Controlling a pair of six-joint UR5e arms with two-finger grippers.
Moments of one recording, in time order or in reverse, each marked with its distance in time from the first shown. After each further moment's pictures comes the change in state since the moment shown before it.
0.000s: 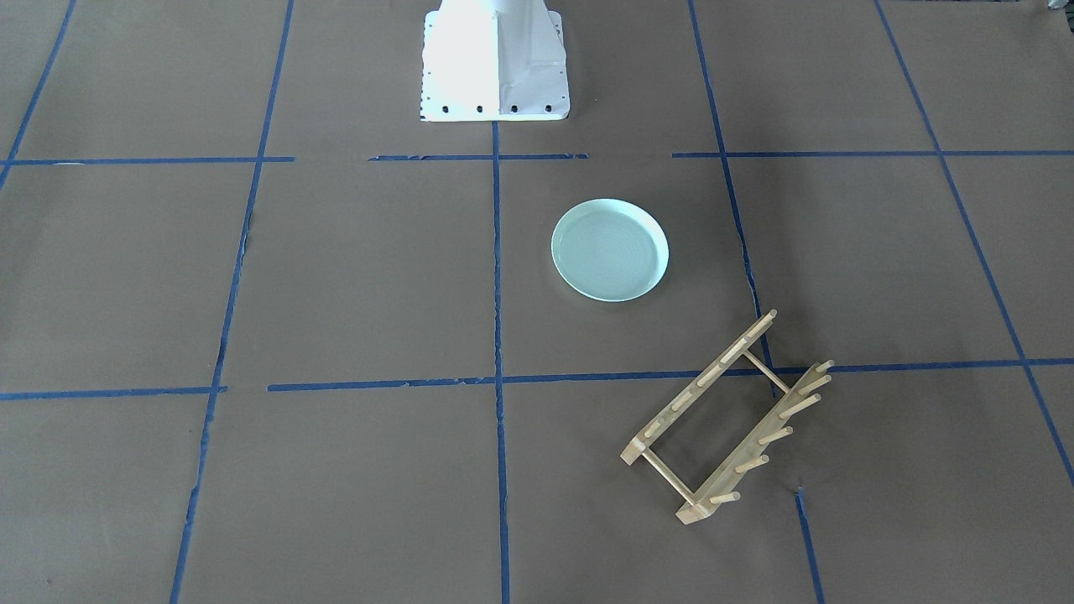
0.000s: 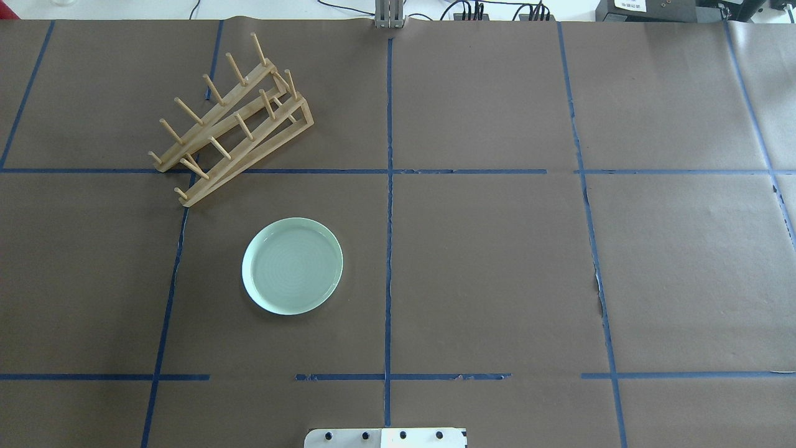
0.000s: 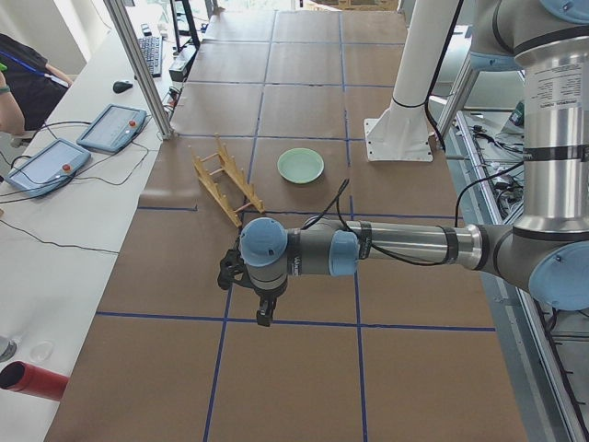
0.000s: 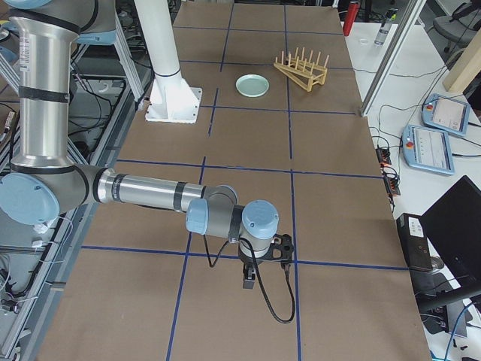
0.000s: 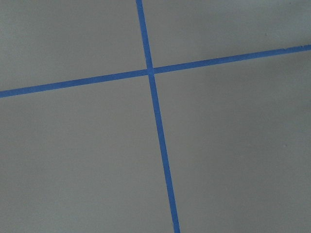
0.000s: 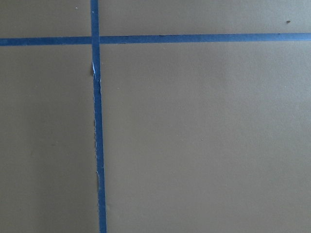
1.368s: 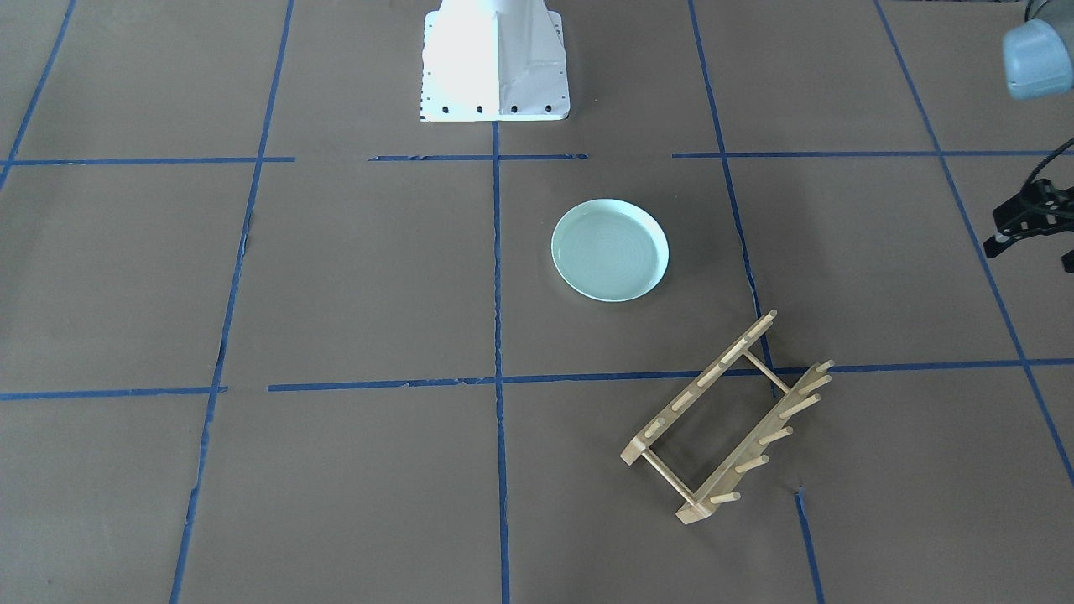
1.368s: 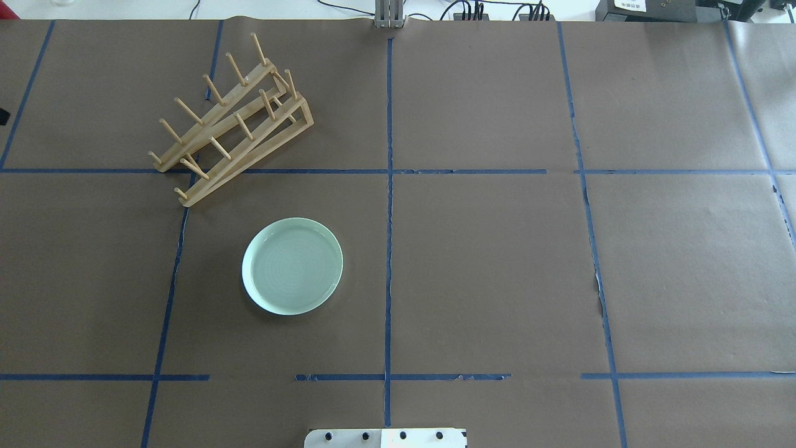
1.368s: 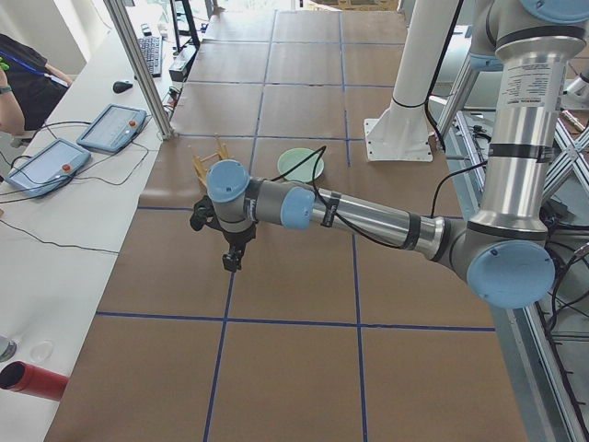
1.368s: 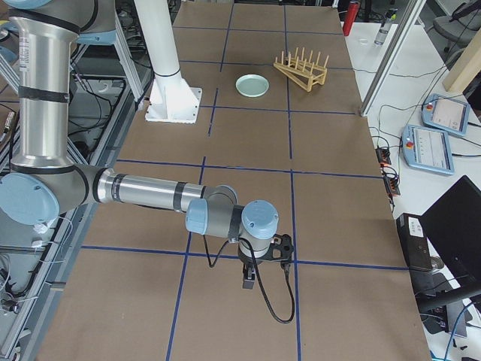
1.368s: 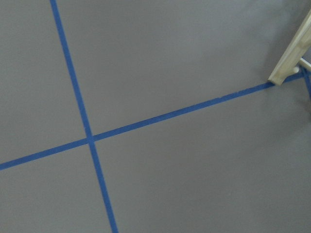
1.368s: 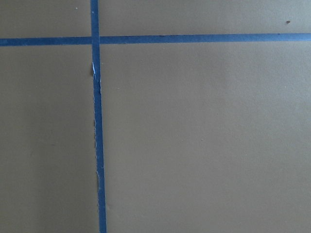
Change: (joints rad) left arm 0.321 -0.342 -0.101 0.006 0.115 -0.494; right arm 0.000 0.000 0.000 0.000 0.000 0.000
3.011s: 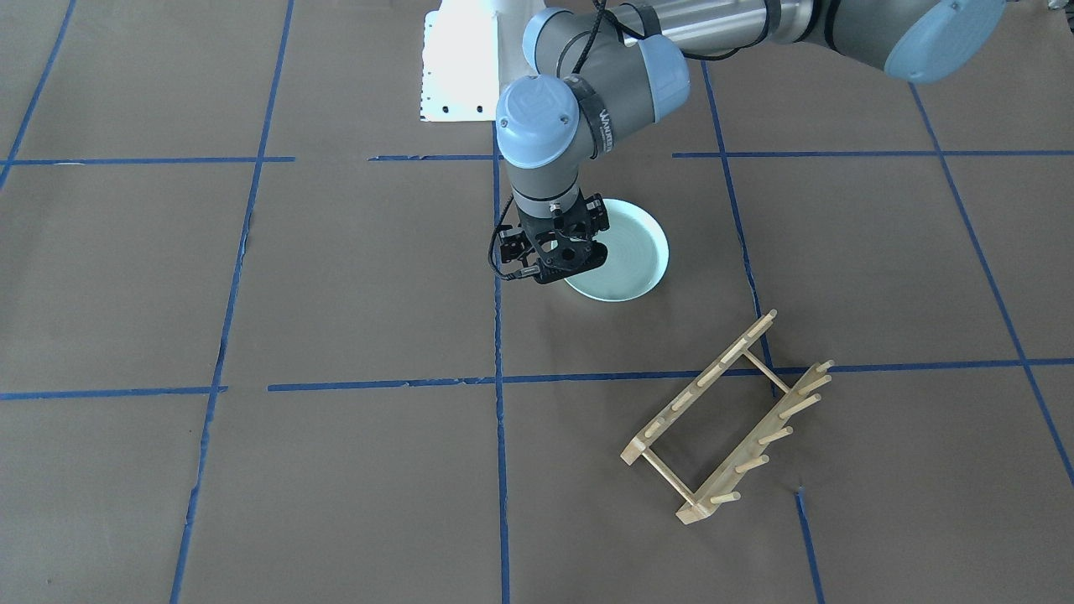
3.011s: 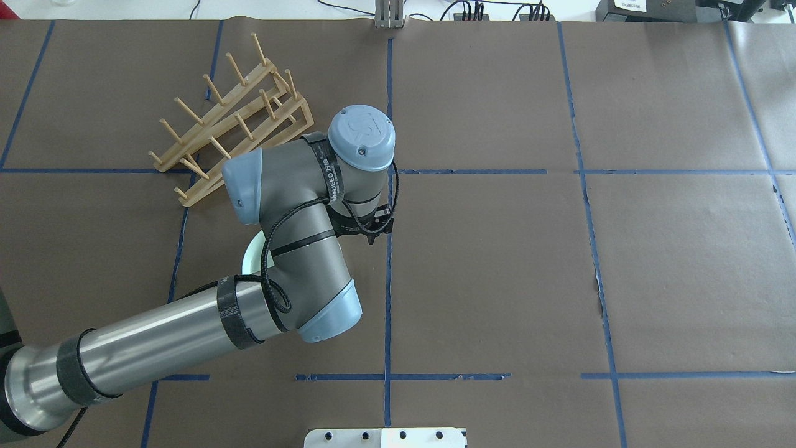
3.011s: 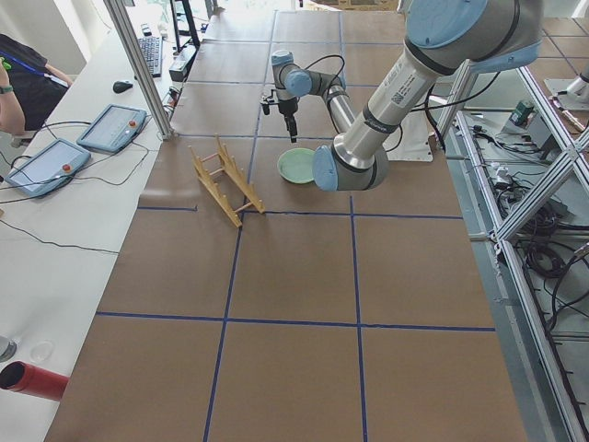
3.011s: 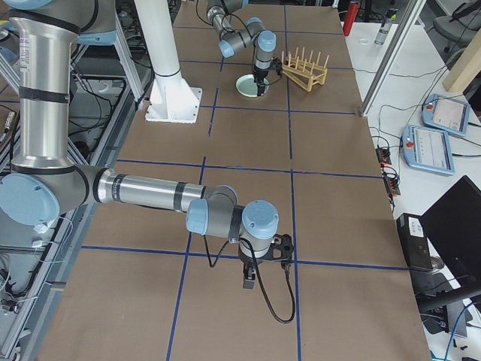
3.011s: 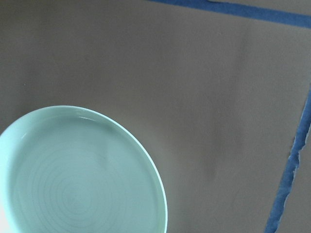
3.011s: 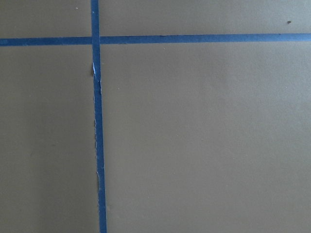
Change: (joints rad) left arm 0.767 -0.659 0.366 0.221 0.382 -1.043; right arm -0.001 0.000 0.001 0.000 0.000 0.000
